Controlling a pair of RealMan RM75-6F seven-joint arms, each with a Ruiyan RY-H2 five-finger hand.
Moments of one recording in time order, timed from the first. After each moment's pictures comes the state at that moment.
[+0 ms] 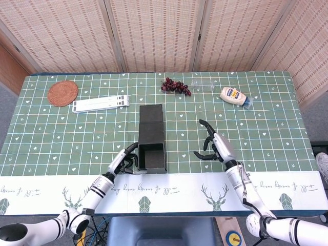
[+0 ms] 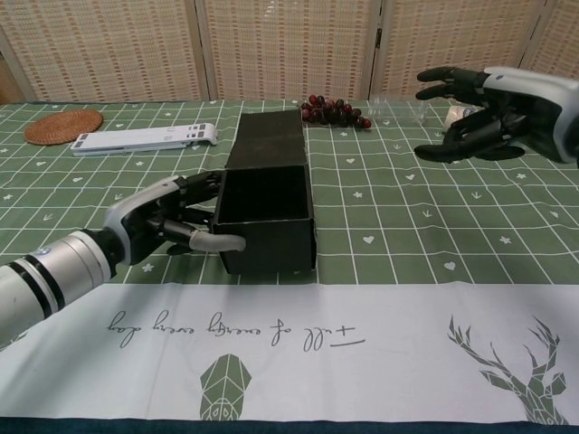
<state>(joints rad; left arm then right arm) -0.66 -1.82 -0.12 -1.09 1.48 1.01 -1.08 0.56 -1.42 0.29 -1.72 -1.04 0.99 0.20</state>
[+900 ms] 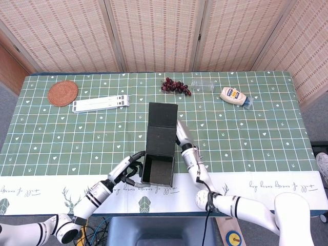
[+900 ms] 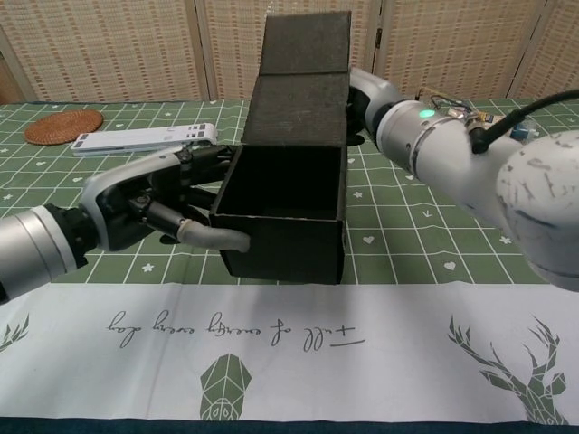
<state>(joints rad) -0.66 -1.62 -0.08 -1.46 1.53 1.02 -0.93 0.88 -1.84 0.53 -1.37 -0.82 0.95 0.09</state>
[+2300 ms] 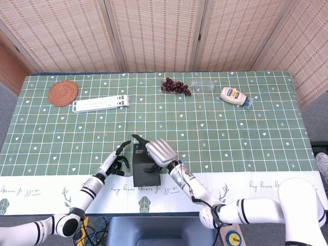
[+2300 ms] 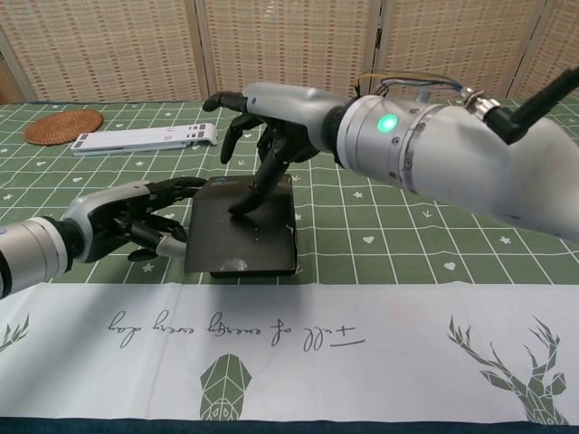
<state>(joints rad) -0.61 -1.60 -0.19 -1.45 1.17 0.82 -0.61 1.03 -1.65 0.28 -1.71 -0.80 0.97 -0.41</state>
